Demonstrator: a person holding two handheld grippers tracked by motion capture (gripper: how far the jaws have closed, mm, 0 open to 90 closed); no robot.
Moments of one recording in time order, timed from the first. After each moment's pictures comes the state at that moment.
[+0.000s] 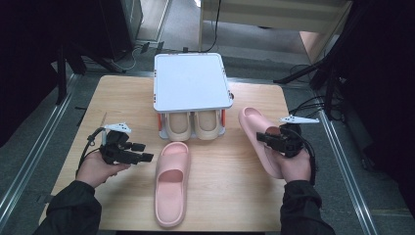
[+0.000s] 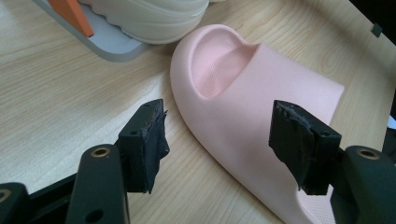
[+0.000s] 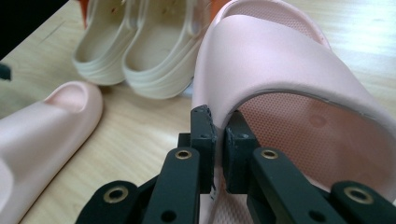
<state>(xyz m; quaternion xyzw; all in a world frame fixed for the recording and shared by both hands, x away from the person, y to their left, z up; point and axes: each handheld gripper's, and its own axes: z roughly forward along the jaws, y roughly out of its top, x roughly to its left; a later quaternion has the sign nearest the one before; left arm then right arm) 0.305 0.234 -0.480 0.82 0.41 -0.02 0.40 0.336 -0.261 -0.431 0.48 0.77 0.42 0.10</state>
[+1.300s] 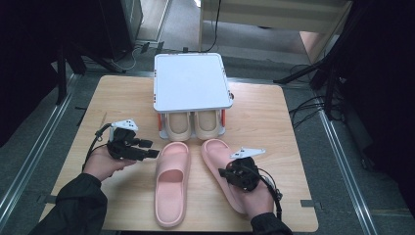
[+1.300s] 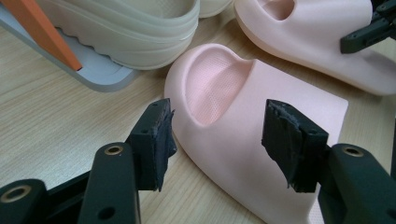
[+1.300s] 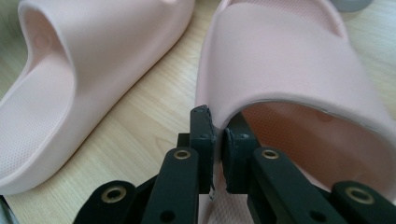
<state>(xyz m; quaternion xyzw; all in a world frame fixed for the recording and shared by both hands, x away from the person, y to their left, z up) 0.316 0.220 -0.480 0.83 0.37 0.00 0.41 0.265 -0.155 -0.487 0.42 0.84 0.34 0.06</state>
